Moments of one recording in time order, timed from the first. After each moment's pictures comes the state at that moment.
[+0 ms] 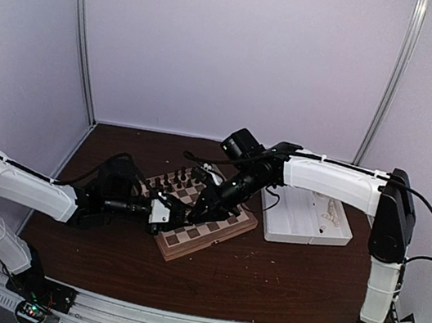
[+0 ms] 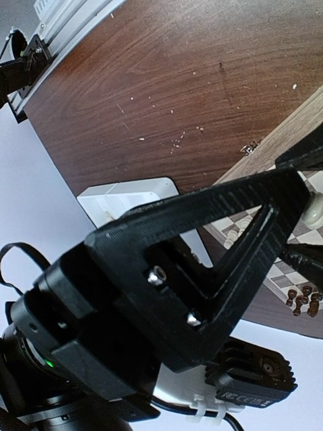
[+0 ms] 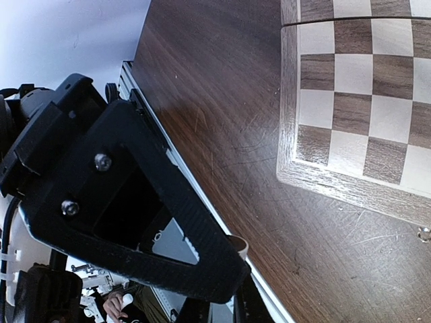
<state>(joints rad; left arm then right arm) -0.84 1.43 0.58 0.55 0.42 0.83 0.87 2.00 1.71 -0.76 -0.75 0.51</state>
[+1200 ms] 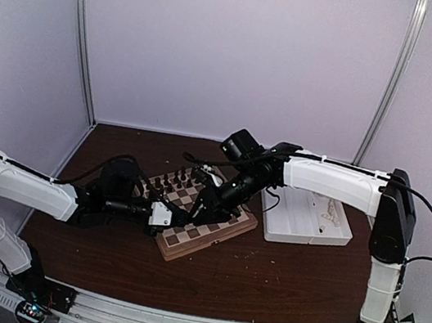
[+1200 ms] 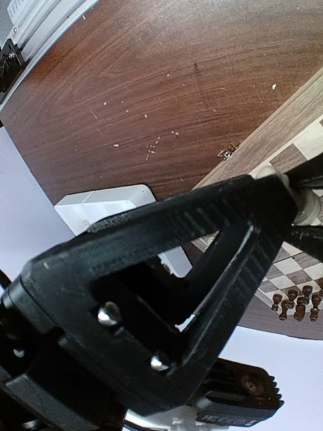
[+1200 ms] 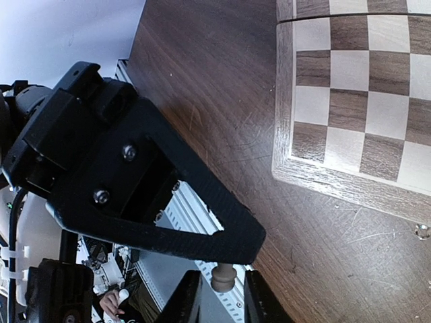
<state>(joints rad) -0.84 1.43 0.59 0.47 0.39 0.89 0.88 2.00 1.71 -0.77 -0.74 0.50</state>
